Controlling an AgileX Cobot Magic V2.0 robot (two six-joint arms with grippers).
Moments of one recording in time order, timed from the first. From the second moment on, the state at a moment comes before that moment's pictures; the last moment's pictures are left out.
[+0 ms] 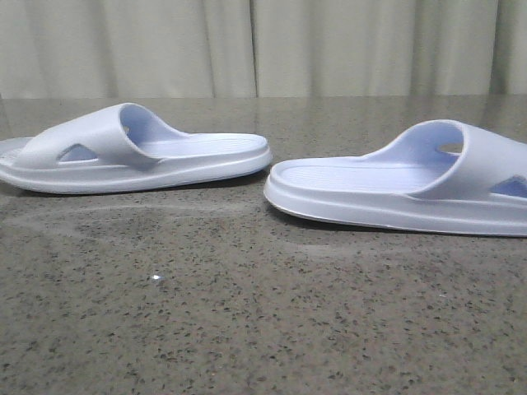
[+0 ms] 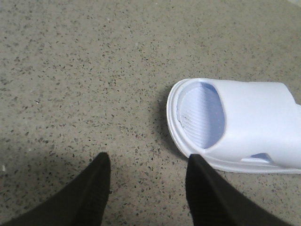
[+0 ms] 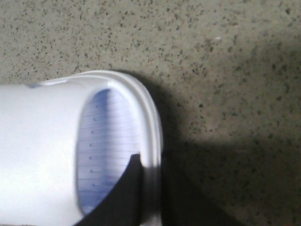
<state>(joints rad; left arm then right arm) 0.01 0.91 -0.55 -0.66 0.45 0.31 -0.27 1.16 -0.62 0.85 0.74 -0.66</state>
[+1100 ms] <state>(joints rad) 0.01 1.47 -0.83 -1.04 0.61 0.71 -0.27 1.16 -0.62 0.85 0.74 -0.66</state>
